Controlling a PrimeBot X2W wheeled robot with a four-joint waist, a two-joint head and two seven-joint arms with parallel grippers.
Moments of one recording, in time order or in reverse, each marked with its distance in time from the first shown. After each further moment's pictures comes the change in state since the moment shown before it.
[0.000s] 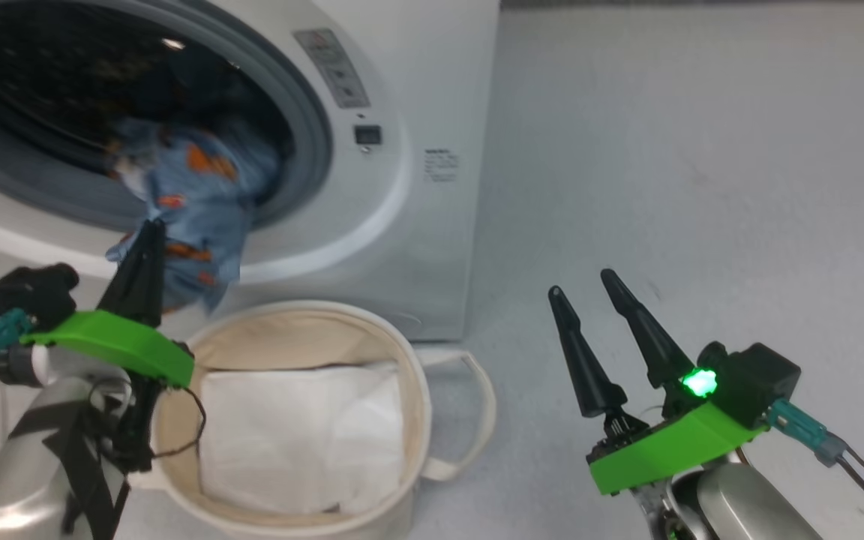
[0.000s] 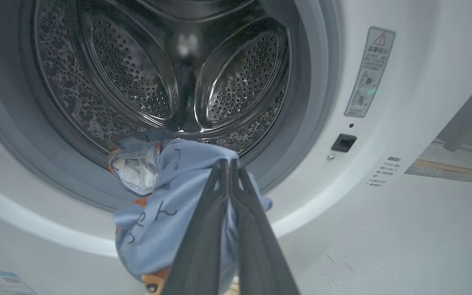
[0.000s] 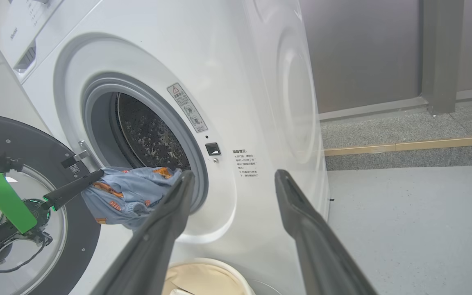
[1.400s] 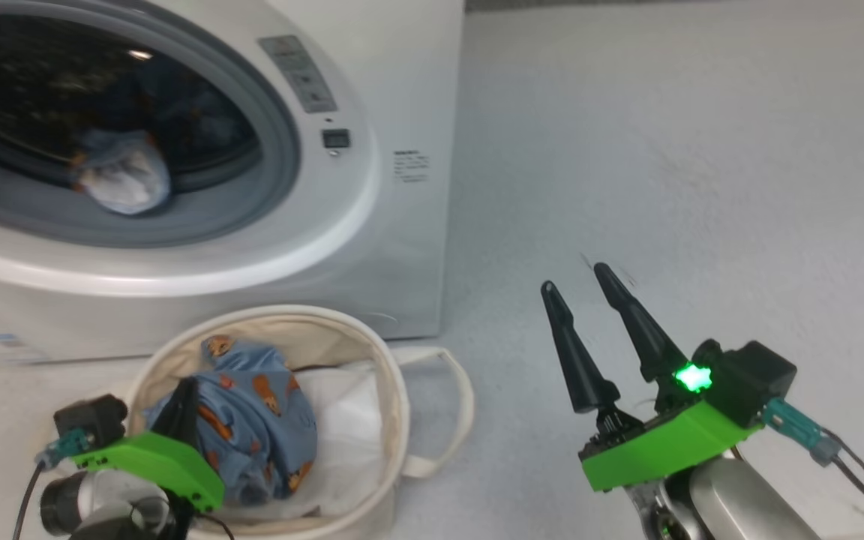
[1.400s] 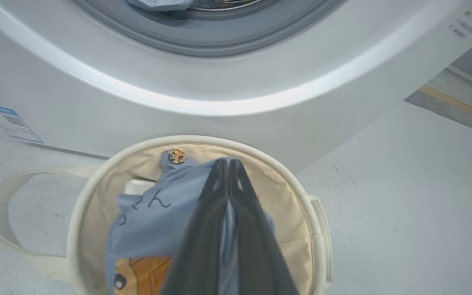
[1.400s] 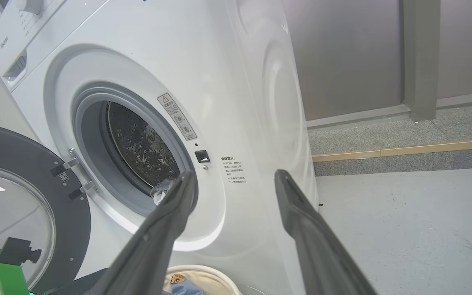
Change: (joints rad) left arm 0.235 -0.045 -0.056 0.057 -0.077 0.068 0.047; right arm -0.005 0.005 0.012 0.001 -0.005 0.000 -0.023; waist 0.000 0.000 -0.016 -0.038
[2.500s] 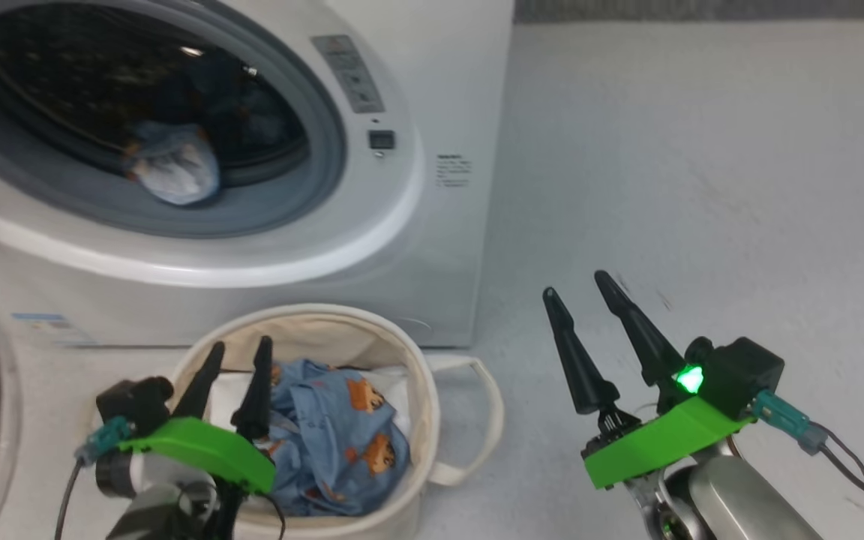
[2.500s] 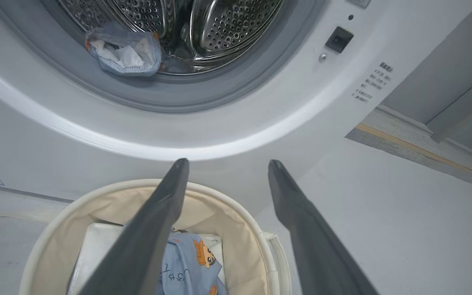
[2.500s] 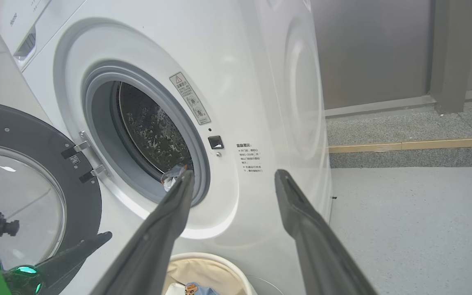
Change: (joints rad) left arm -0.020 -0.114 0.087 -0.039 0.109 -0.068 -0.047; right arm -0.030 -0.009 0.013 0.064 0.012 0.000 0.007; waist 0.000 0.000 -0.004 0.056
